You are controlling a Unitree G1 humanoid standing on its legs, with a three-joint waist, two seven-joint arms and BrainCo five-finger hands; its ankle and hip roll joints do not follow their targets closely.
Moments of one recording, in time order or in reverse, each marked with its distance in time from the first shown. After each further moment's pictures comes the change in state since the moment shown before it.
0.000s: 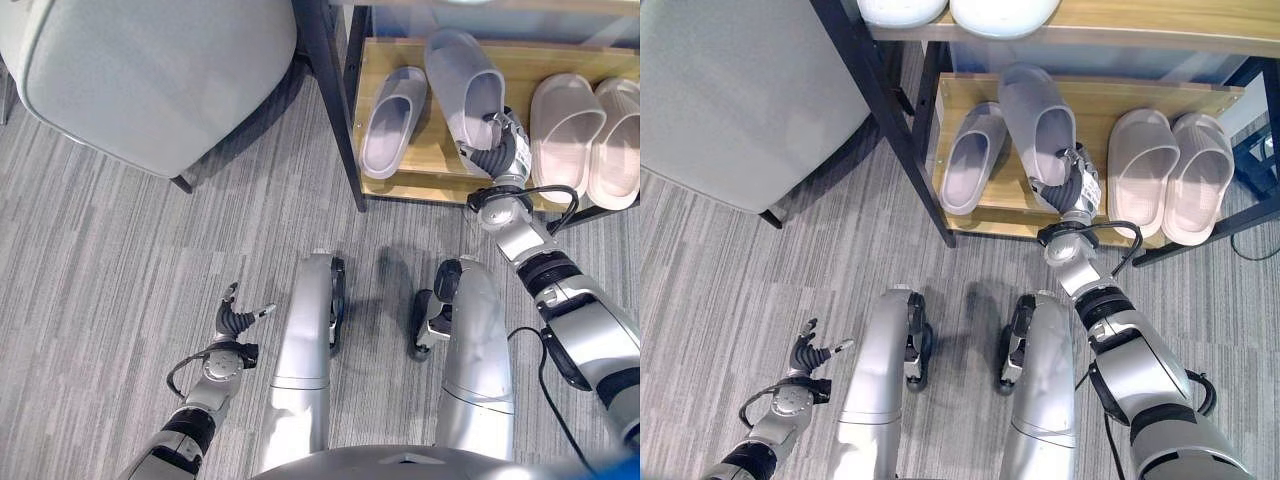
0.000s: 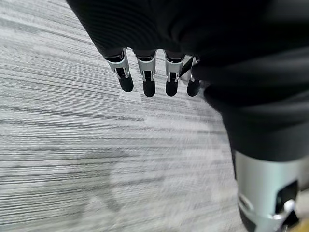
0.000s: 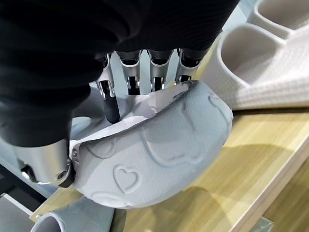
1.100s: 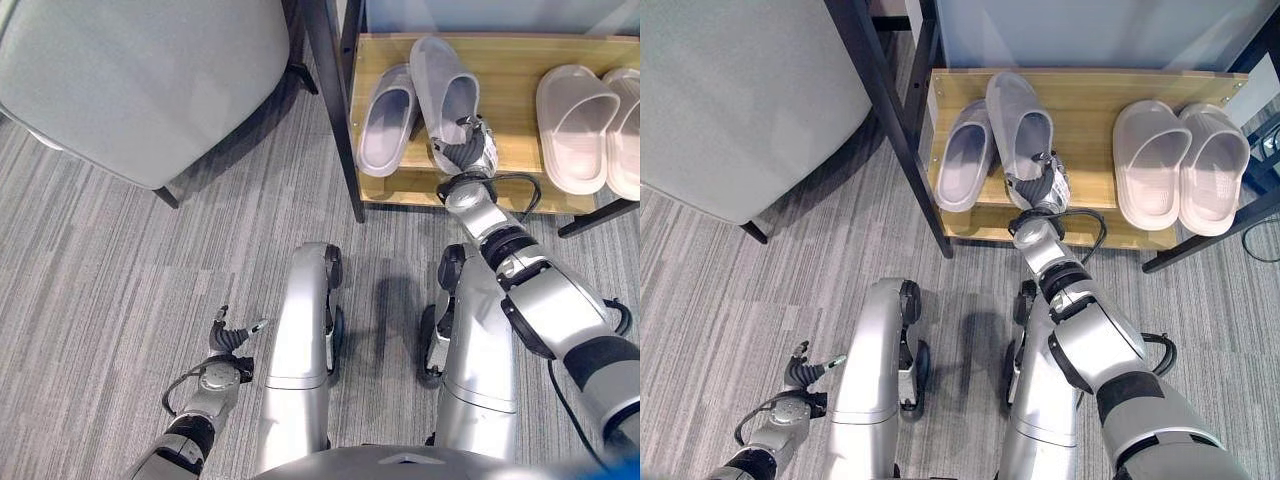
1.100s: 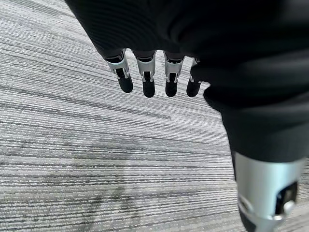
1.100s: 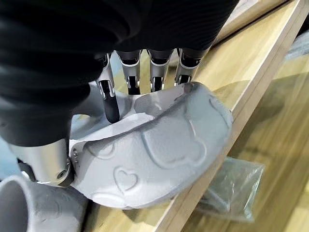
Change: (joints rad) left arm -0.015 -0.020 -0.017 0.142 -0.084 0.048 0.014; right arm -0.213 0.174 0.063 0.293 0.128 0.079 -0.017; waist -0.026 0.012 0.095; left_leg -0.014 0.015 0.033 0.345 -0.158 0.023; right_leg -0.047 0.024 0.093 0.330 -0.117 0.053
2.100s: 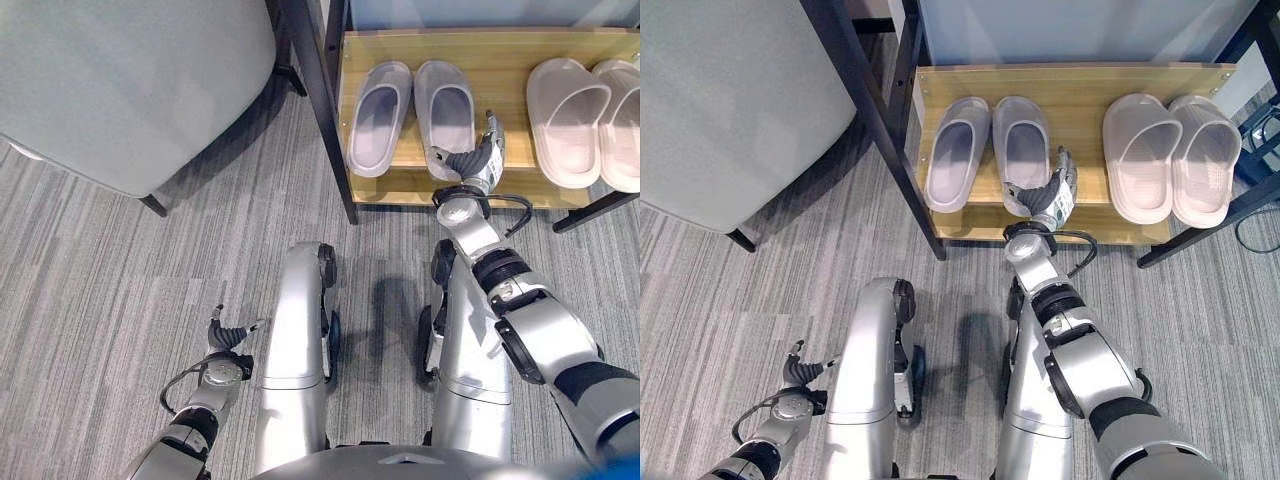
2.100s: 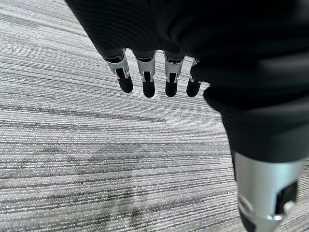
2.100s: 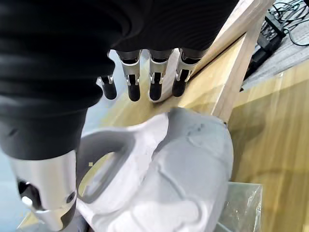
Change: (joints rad) left arm -0.037 -0.015 0.023 0.057 0.097 0.020 0.059; right arm 0.172 0.065 -0.219 -0.273 -0.109 0.031 -0.173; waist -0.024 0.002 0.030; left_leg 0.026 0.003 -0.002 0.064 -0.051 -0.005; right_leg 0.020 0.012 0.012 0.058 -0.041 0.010
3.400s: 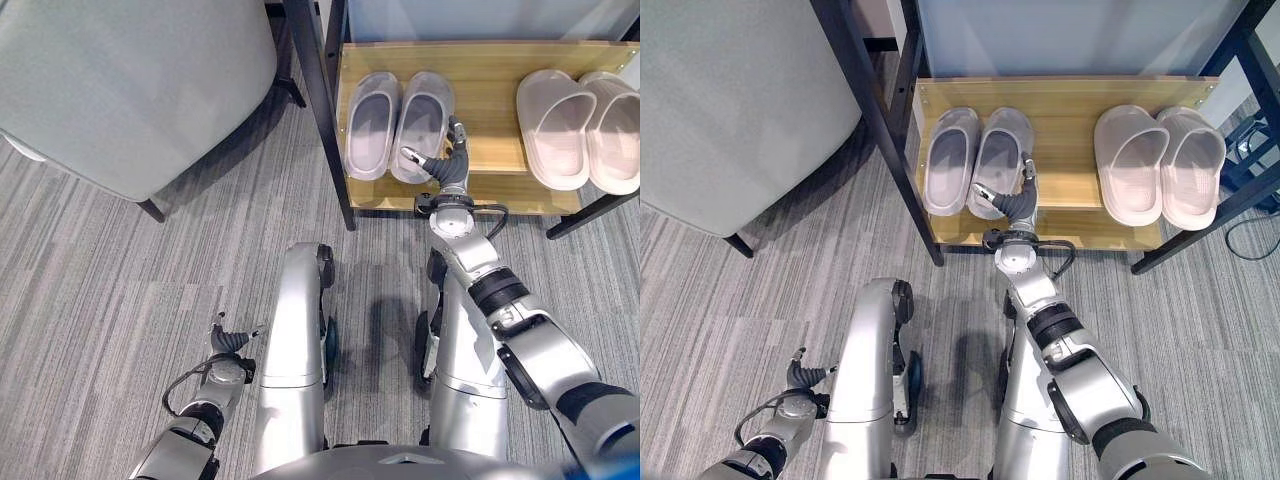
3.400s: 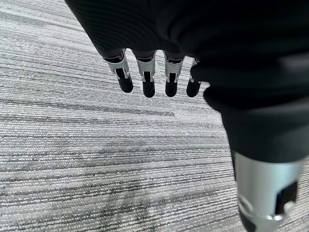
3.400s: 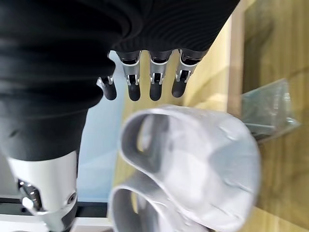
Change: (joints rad) left arm -0.056 -0.030 0.016 0.088 0.040 0.043 -0.003; right arm 0.169 -0.008 0.033 -0.329 0.281 -0.160 0.203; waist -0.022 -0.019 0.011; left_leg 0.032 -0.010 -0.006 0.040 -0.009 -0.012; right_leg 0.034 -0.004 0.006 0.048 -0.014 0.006
